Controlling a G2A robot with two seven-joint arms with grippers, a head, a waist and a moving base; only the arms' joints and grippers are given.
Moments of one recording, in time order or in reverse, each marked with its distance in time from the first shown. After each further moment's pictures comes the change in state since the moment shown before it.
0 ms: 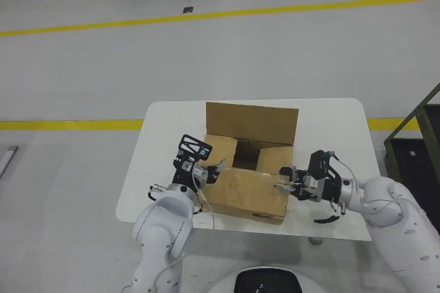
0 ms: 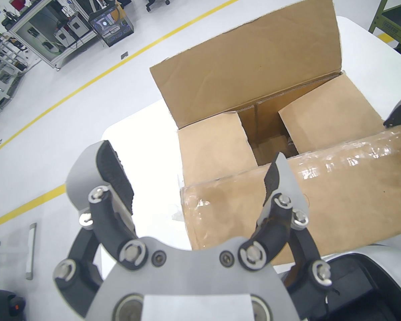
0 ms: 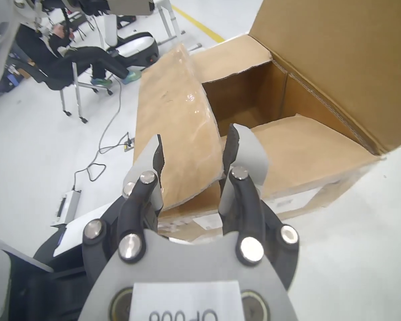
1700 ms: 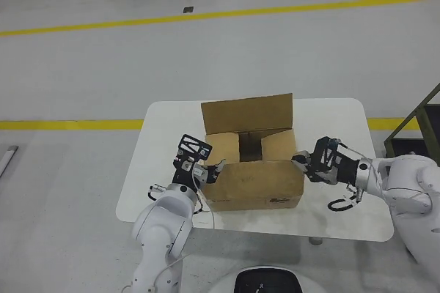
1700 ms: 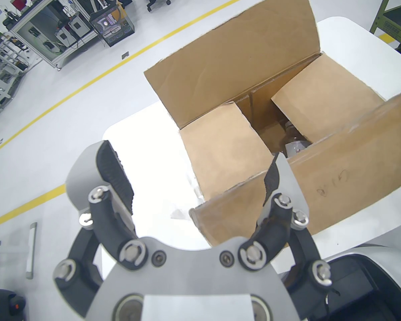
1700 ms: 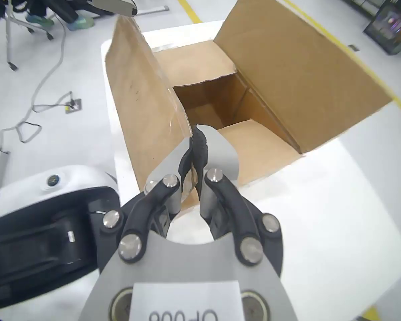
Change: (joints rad) left arm 0.000 0.000 0.000 0.000 0.000 0.000 0.000; right arm 0.035 0.121 0.039 -0.282 -0.345 0.071 -0.024
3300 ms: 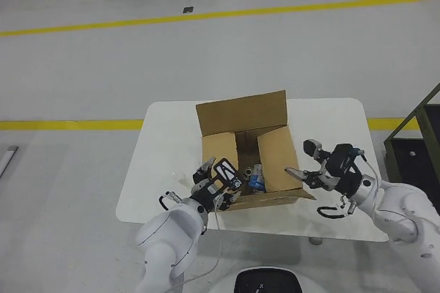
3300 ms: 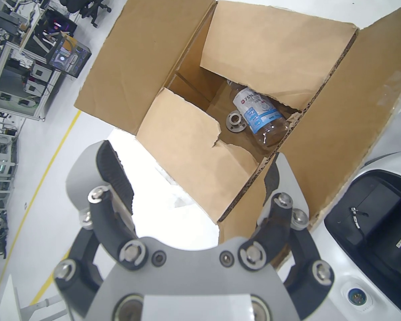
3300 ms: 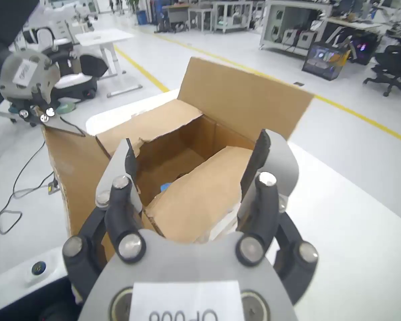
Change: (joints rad) left arm 0.053 0.061 0.082 -0.111 0.029 -0.341 -0.116; right arm -0.144 0.012 -0.093 0.024 -0.057 0.242 -0.439
